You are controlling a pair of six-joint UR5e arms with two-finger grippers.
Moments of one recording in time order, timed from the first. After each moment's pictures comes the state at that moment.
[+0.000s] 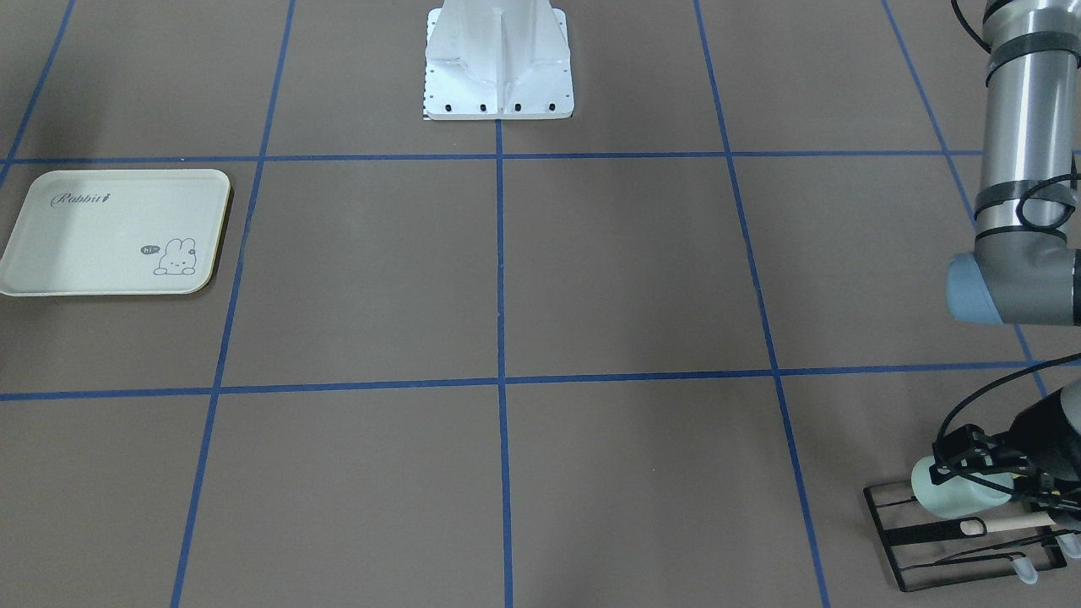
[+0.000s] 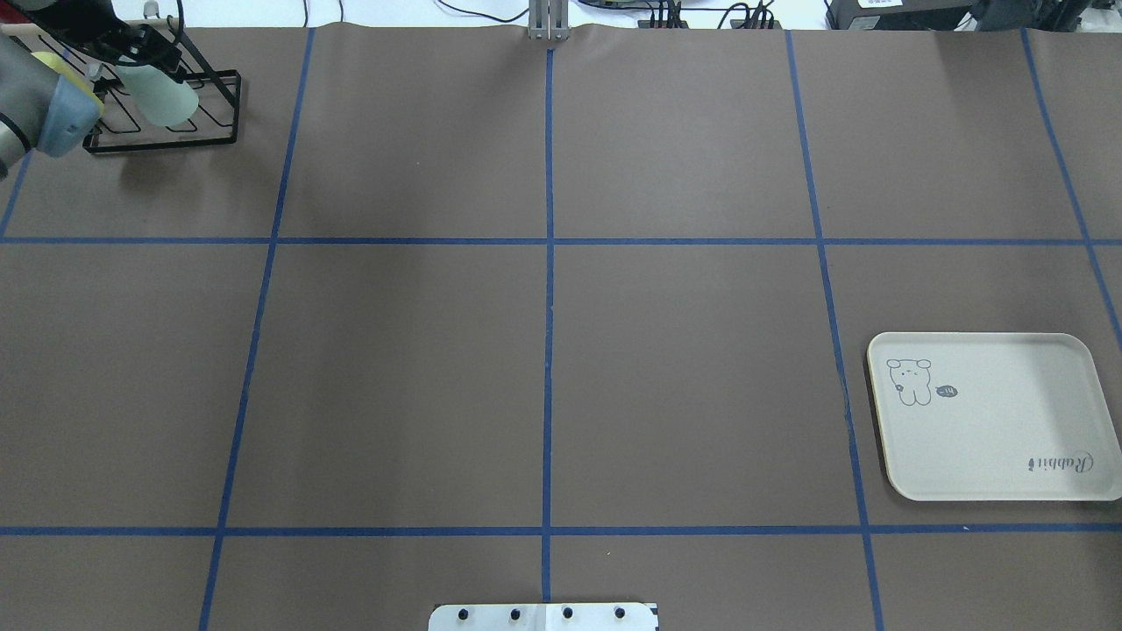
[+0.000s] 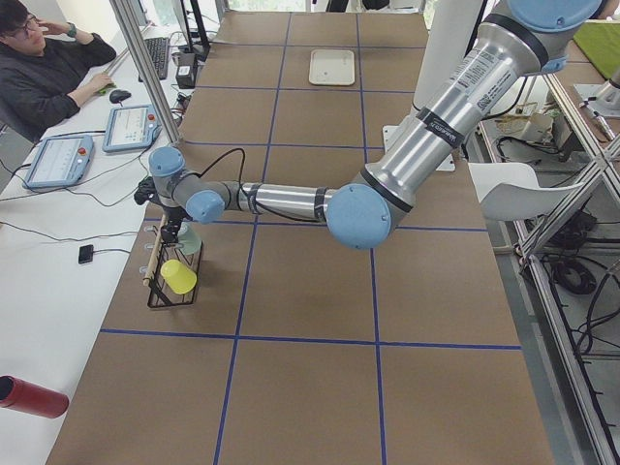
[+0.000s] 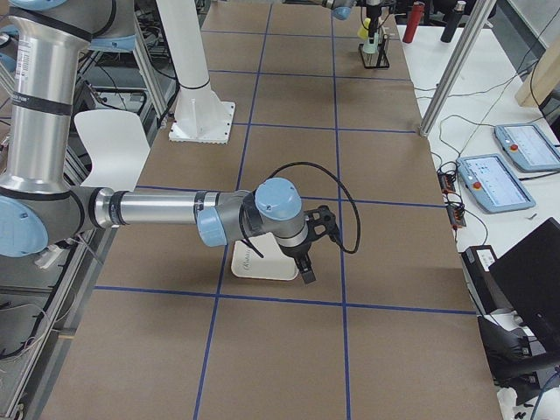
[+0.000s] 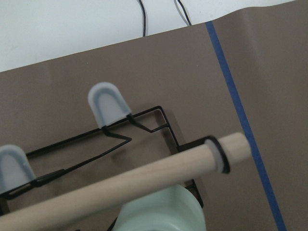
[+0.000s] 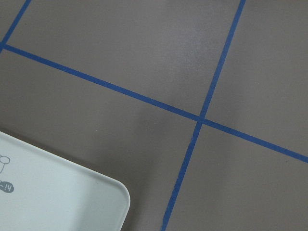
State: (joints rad) left arm -1.23 -2.25 -0.94 -2.15 -2.24 -0.38; right arm 1.58 -1.79 1.83 -1.30 2.38 -0.14
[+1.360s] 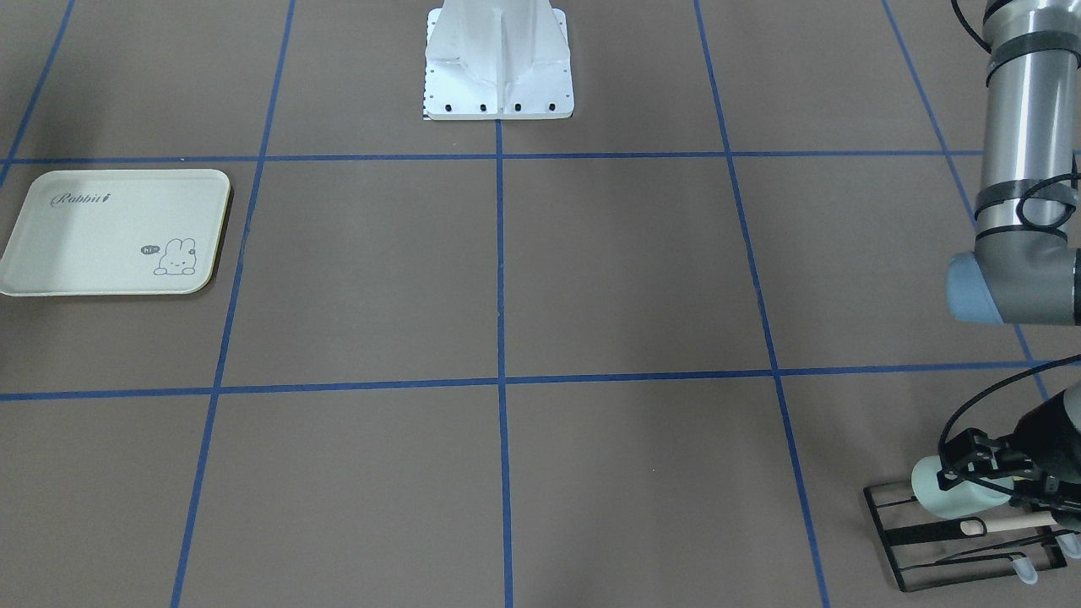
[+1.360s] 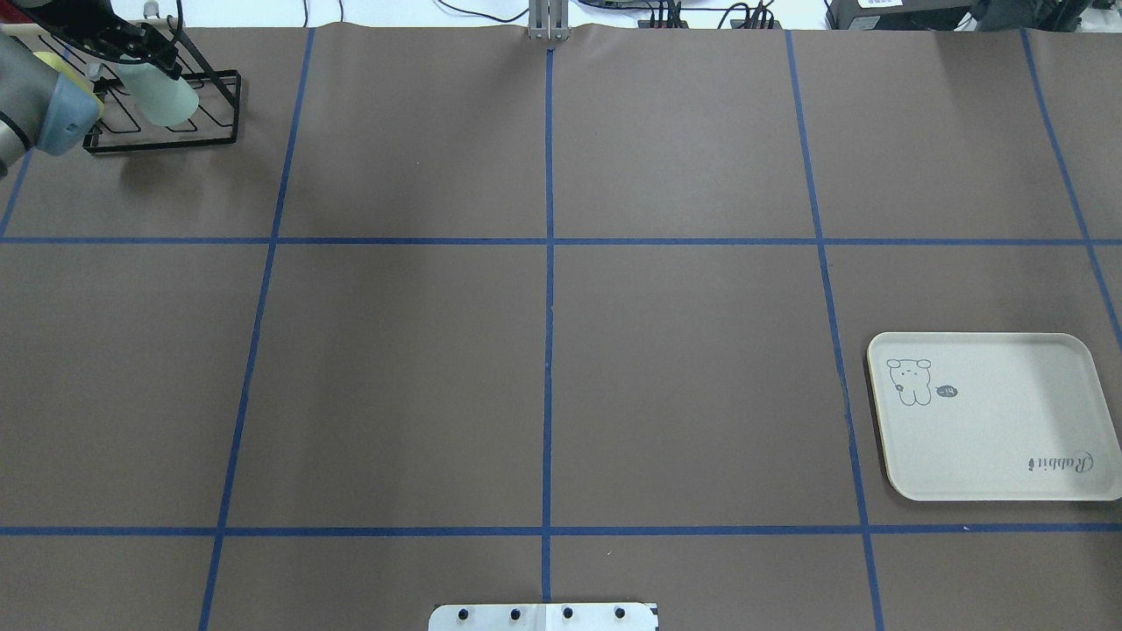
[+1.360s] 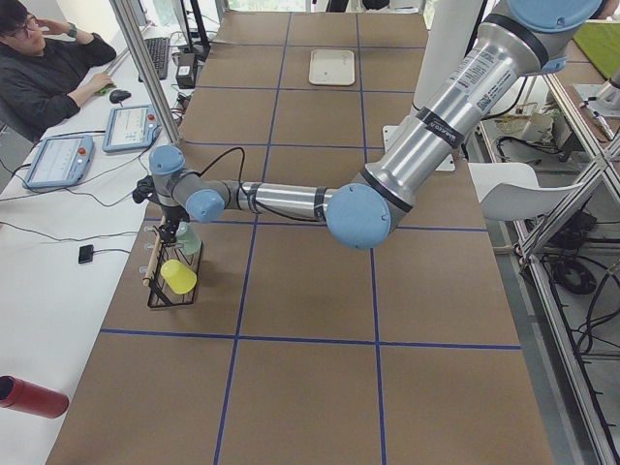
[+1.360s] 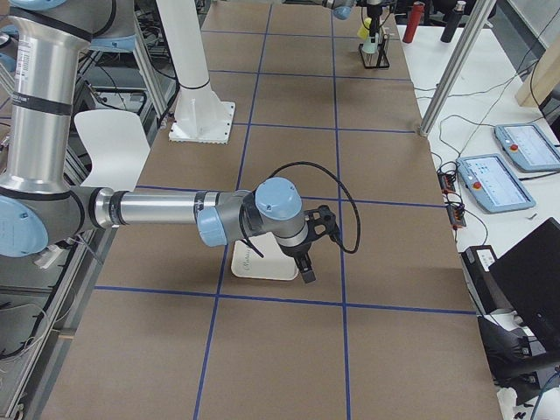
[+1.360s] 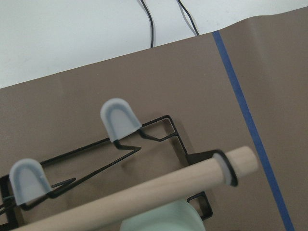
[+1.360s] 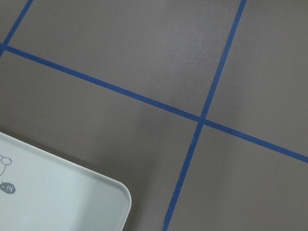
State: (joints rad) left arm -1.23 -2.24 -0.94 -2.15 -2.22 -0.37; right arm 1.58 -1.79 1.83 -1.30 2.38 -0.13
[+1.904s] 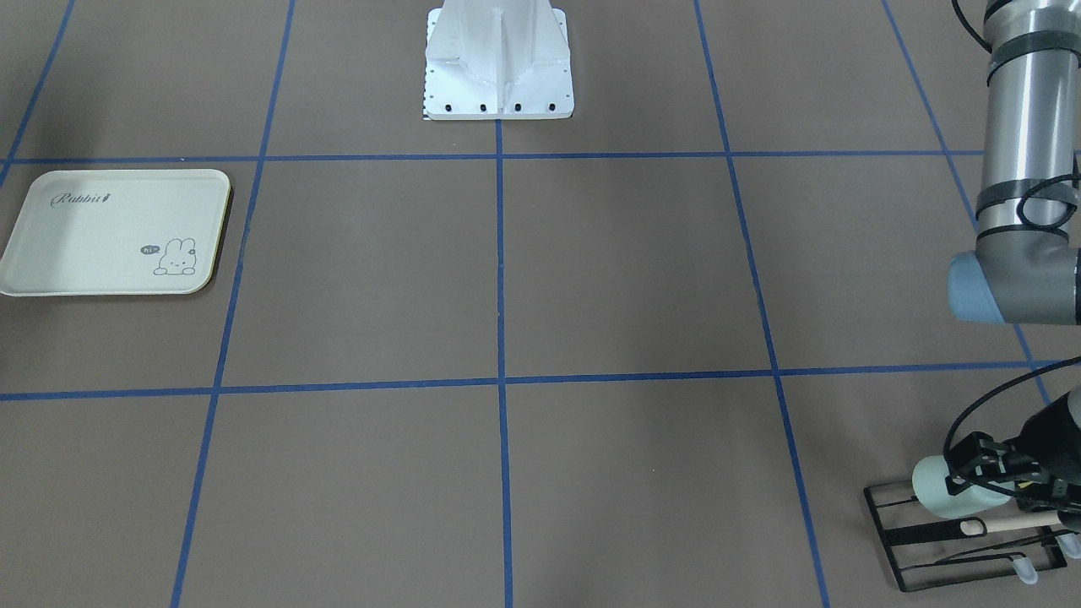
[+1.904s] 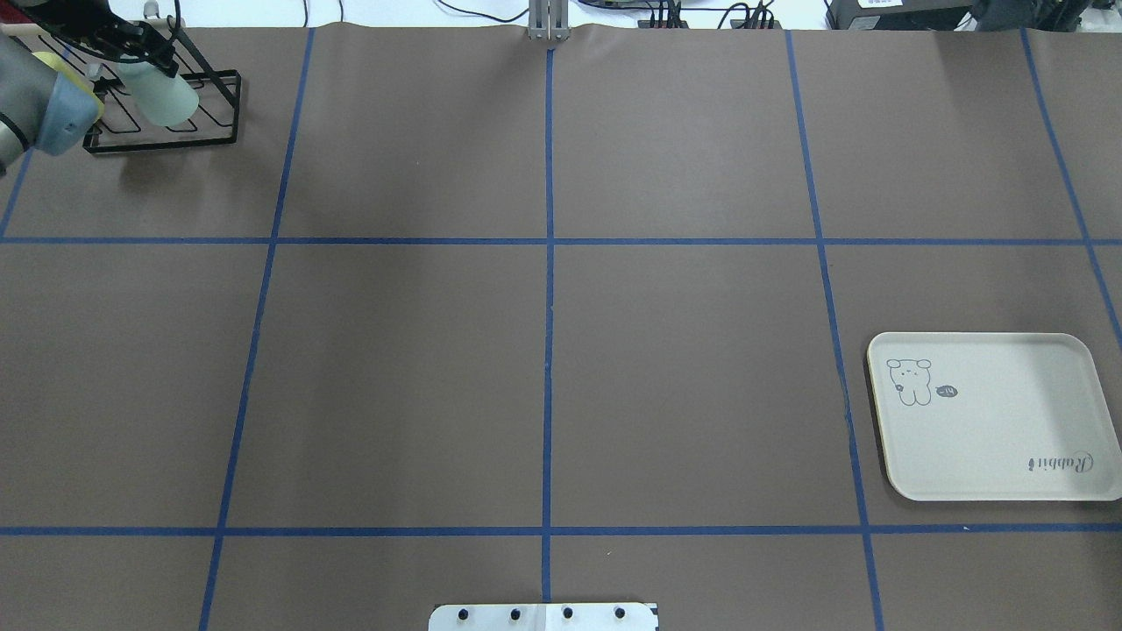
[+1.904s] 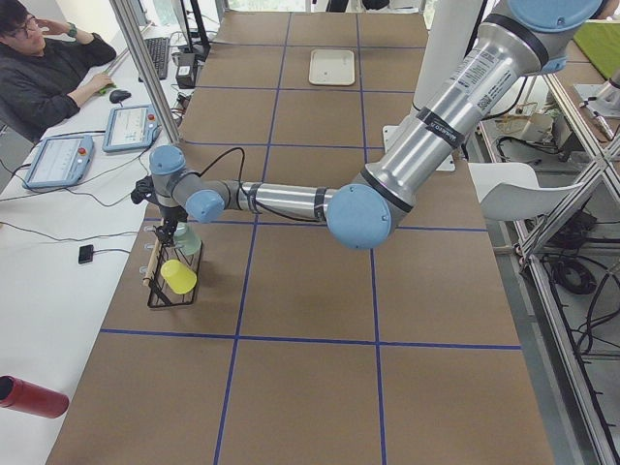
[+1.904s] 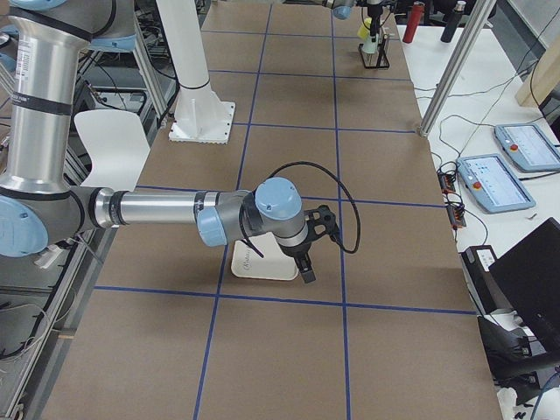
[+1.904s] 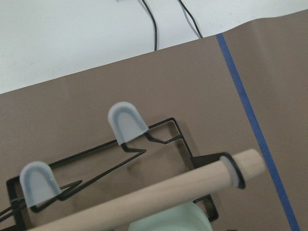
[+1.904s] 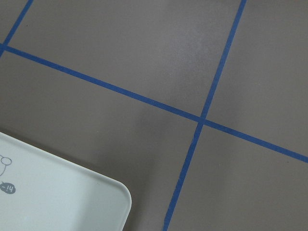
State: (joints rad) left arm -1.23 -2.24 -0.94 -2.15 -2.18 -0.37; right arm 1.58 -1.79 1.83 -1.30 2.38 -0.13
